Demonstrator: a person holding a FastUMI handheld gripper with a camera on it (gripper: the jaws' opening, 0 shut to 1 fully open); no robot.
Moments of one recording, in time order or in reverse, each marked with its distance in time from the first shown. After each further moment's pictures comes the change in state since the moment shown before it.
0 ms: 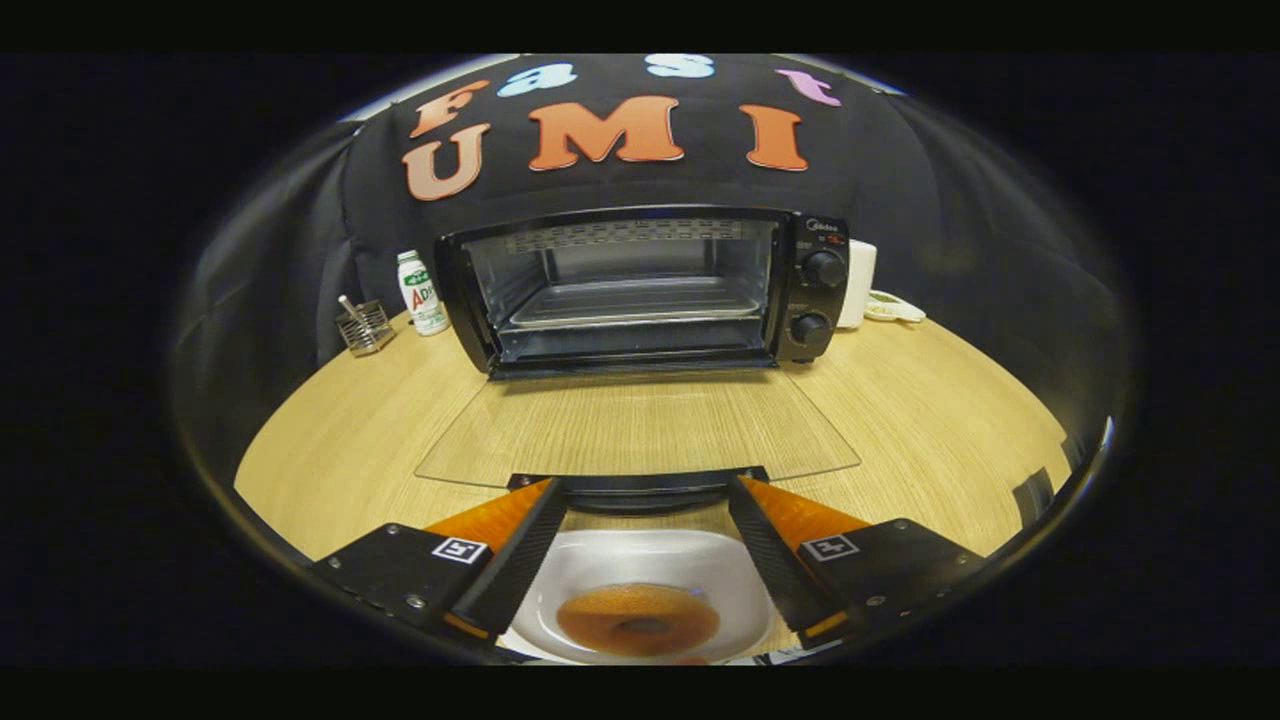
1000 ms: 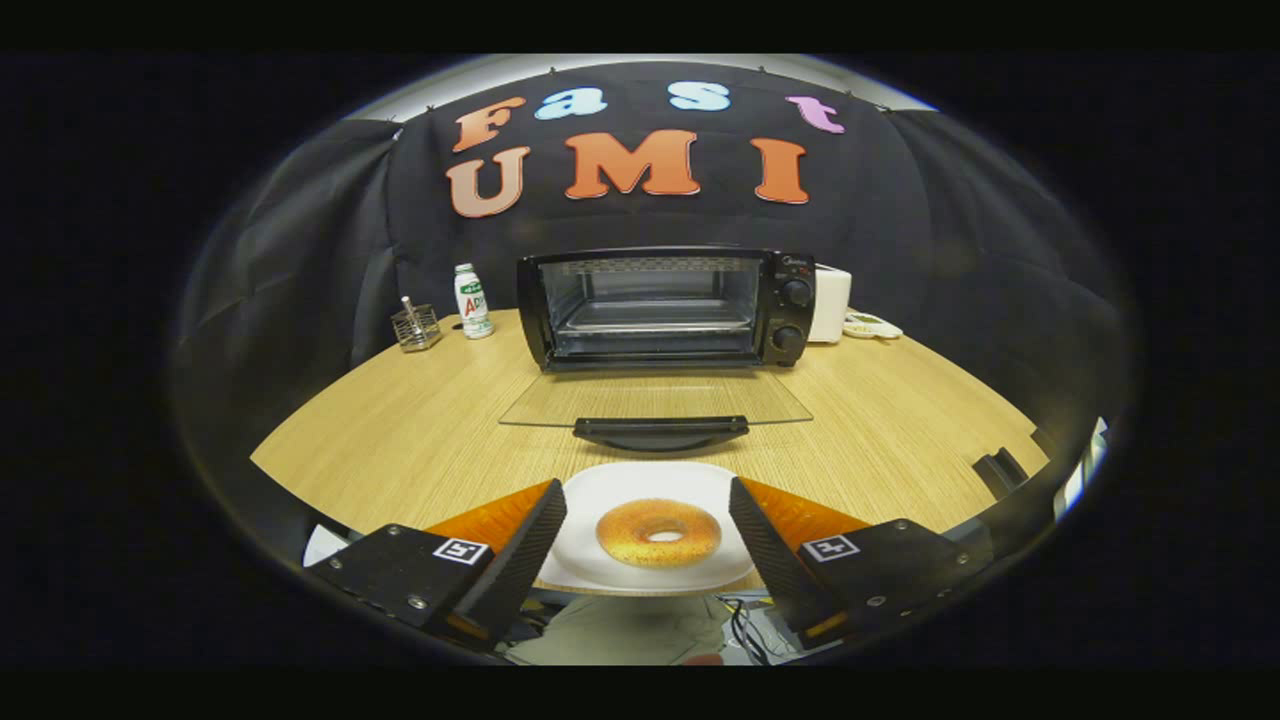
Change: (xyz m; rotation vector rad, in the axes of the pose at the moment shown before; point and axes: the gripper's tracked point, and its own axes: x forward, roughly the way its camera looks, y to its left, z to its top) arm -0.088 0.011 -0.042 -0.053 -0.093 0.014
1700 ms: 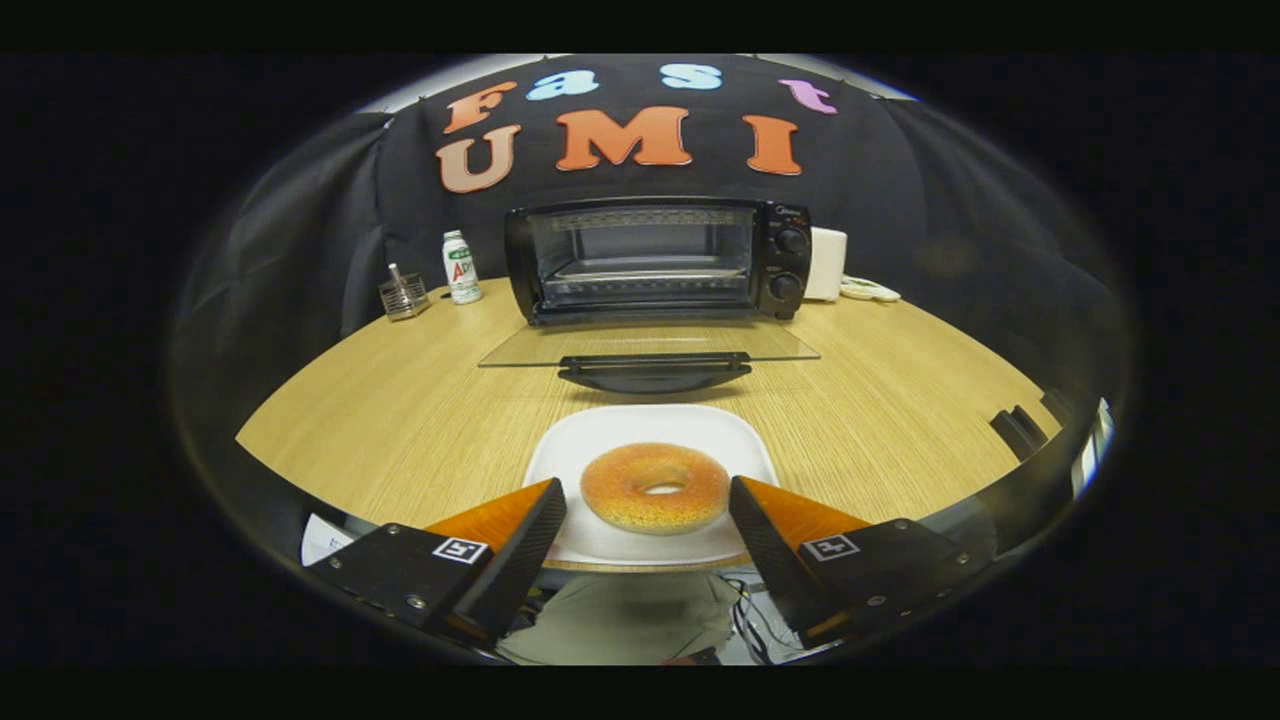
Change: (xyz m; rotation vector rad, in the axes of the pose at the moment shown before) arm 0.016 0.000 -0.052 0.017 0.093 -0.008
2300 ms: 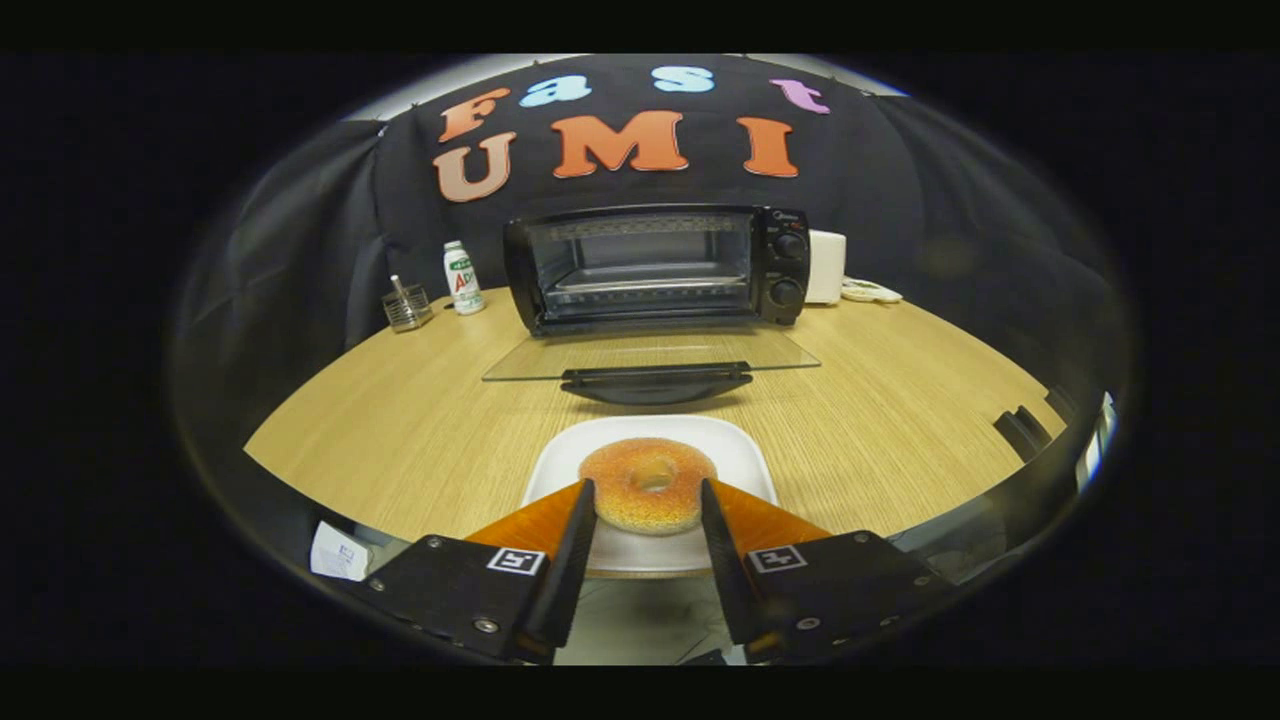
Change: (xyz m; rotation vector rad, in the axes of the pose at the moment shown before) arm -0.007 0.001 0.028 0.029 -0.057 0.018
